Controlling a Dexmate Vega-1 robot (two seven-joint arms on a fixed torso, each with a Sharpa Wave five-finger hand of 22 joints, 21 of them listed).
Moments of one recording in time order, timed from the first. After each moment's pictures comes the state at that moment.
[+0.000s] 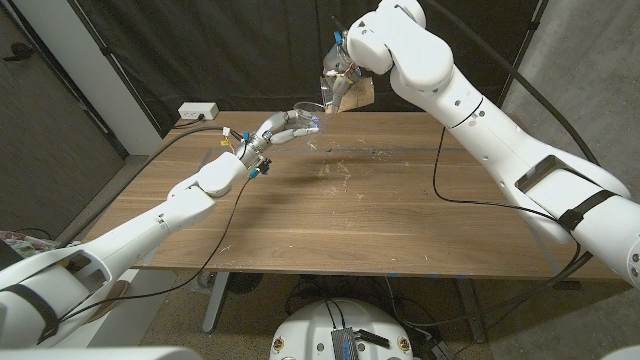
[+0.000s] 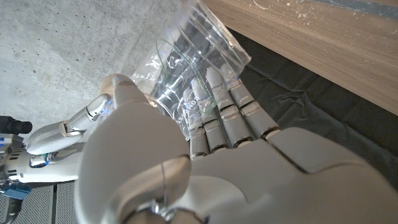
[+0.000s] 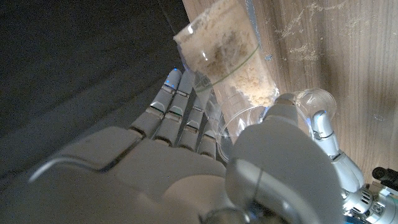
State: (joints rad) left arm 0.59 0.76 0.72 -1.37 -0.29 -0.53 0.04; left_hand 0.95 0.09 -0.15 -0.04 0.23 0.50 -0.02 0.55 0.54 0.57 -0.12 0.62 0.69 0.73 -0.07 0.22 0.56 0.57 -0.06 0.50 0.21; right arm -0.15 -0.40 -0.80 -1.98 -1.33 -0.04 1.30; right_hand 0.74 0.11 -0.02 -0.10 0.24 0.27 -0.14 0.50 0.51 0.32 -0.09 0.63 0.94 0.50 -0.05 0.54 0.82 0.36 -0.05 0.60 0.29
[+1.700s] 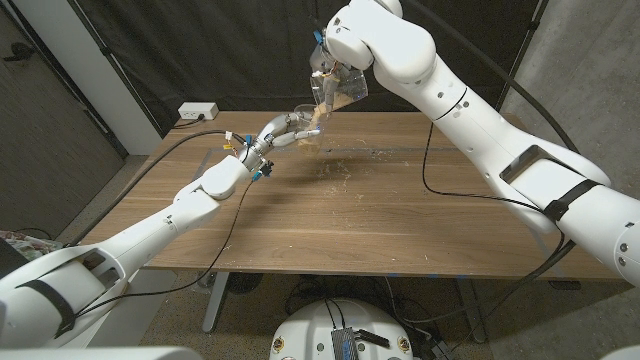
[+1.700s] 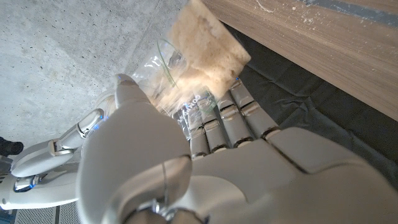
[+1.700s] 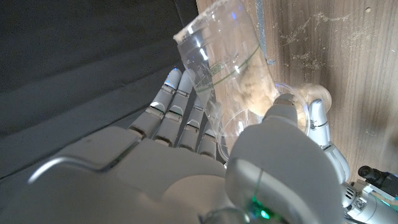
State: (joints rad) left arm 0.57 0.70 0.74 -1.26 -0.30 -0.62 0.00; left_hand 0.96 0.10 -0.15 -0.05 0.23 0.50 -0.03 0.56 0.55 0.57 -0.12 0.62 0.69 0.73 -0.07 0.22 0.56 0.56 -0.05 0.51 0.21; right arm -0.10 -0.32 -0.84 -1.94 -1.39 0.07 1.36; right_hand 0.74 0.11 -0.02 -0.10 0.24 0.29 -0.14 0.50 0.51 0.34 -0.10 0.63 0.95 0.51 -0.04 0.53 0.85 0.36 -0.04 0.61 0.28
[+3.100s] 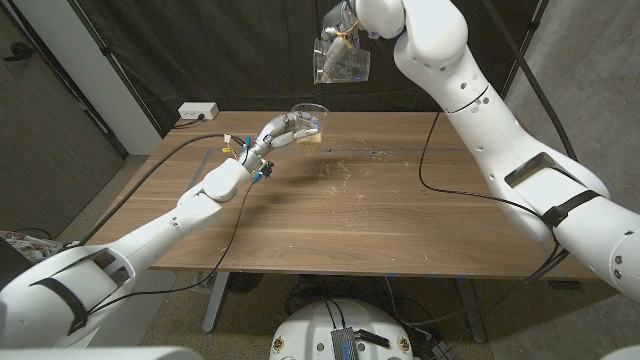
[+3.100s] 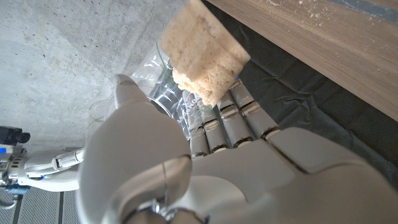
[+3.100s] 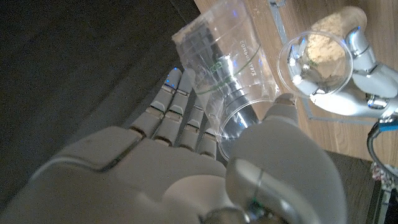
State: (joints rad) left arm 0.56 0.65 0.74 -1.16 -0.34 -0.71 -0.01; left_hand 0.96 0.10 -0.16 -0.04 0.23 0.51 -0.03 0.56 0.54 0.58 -0.12 0.63 0.70 0.74 -0.08 0.22 0.57 0.56 -0.05 0.51 0.20; right arm -0.19 -0.30 -0.63 -2.03 -1.30 -0.21 1.28; right_hand 0.74 0.11 -0.02 -0.11 0.25 0.33 -0.13 0.51 0.51 0.35 -0.10 0.63 0.95 0.52 -0.05 0.53 0.86 0.36 -0.05 0.62 0.27
